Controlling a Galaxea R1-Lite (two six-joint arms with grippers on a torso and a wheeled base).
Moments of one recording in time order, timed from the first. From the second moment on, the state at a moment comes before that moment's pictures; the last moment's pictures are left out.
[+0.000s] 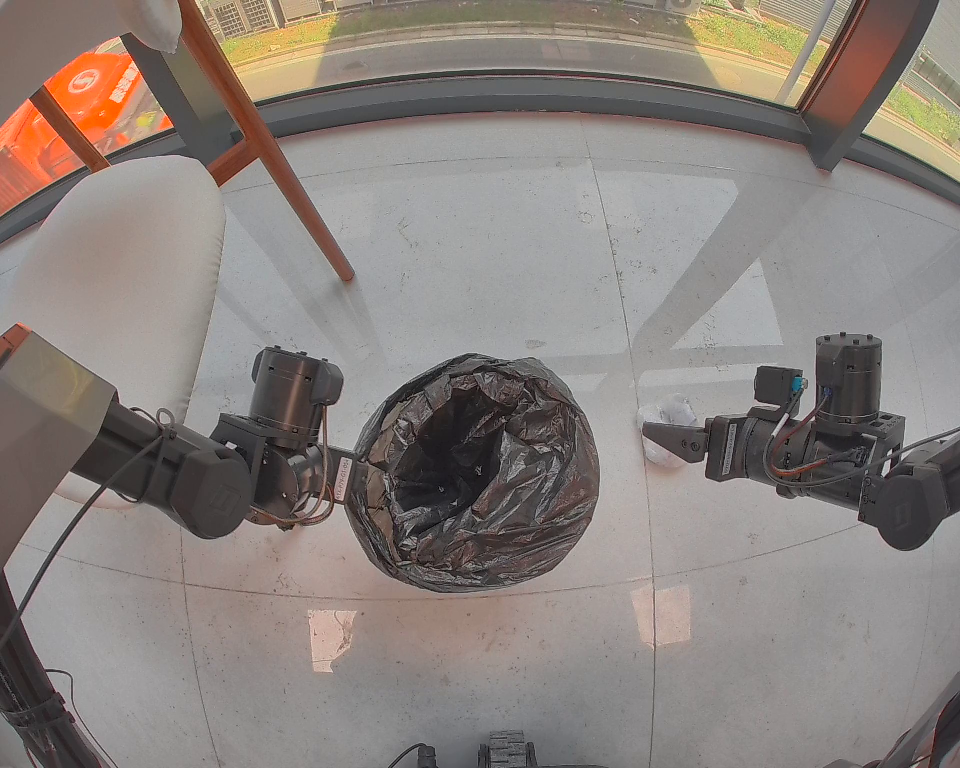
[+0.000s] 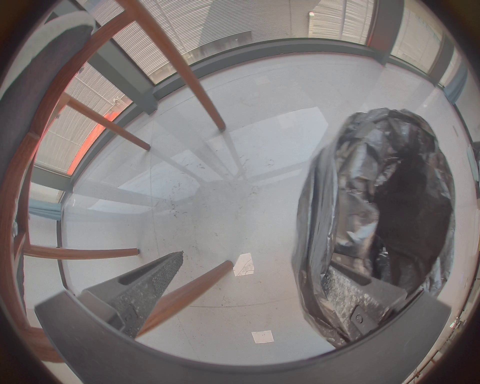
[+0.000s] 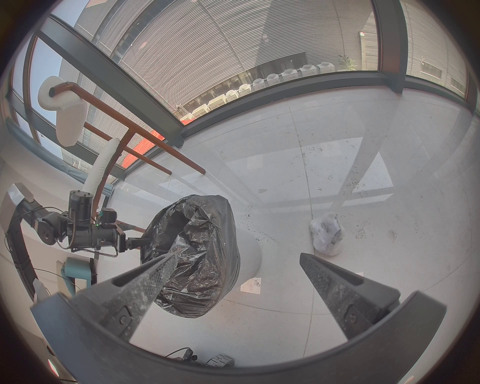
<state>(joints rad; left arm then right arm) -0.42 1.99 -1.06 -0.28 0.47 -0.01 0.37 1.76 -0.76 -0.62 0.15 0.22</state>
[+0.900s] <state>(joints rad) -0.51 1.82 -0.98 -0.28 0.46 -0.03 0.27 1.76 -0.71 -0.62 0.17 0.22</state>
